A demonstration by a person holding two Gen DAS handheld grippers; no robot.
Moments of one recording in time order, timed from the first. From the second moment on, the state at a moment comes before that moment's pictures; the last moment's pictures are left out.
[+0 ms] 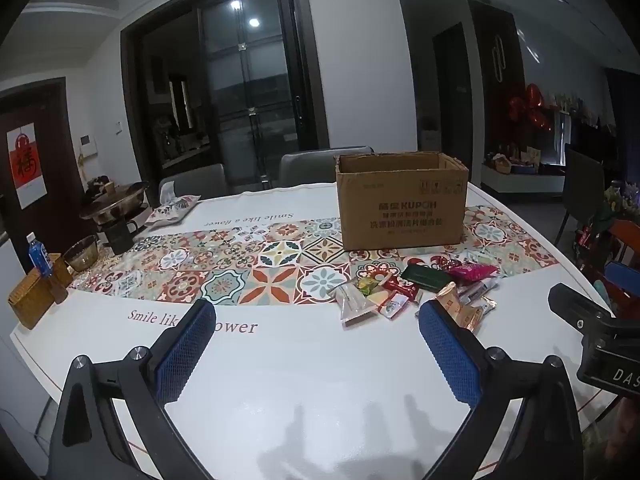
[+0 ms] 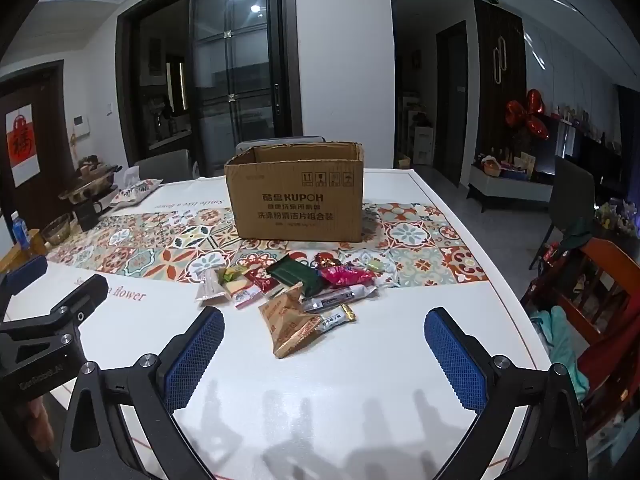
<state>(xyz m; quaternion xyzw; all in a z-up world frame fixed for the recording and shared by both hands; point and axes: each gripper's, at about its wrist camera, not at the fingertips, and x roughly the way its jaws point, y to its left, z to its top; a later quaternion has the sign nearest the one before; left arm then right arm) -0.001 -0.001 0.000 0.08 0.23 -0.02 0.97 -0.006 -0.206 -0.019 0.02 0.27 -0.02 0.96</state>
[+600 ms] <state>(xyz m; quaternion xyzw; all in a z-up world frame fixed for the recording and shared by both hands) -0.003 0.001 0.001 0.05 0.23 -0.03 0.97 -0.009 -0.207 -0.018 0.03 0.27 -0.02 0.96</state>
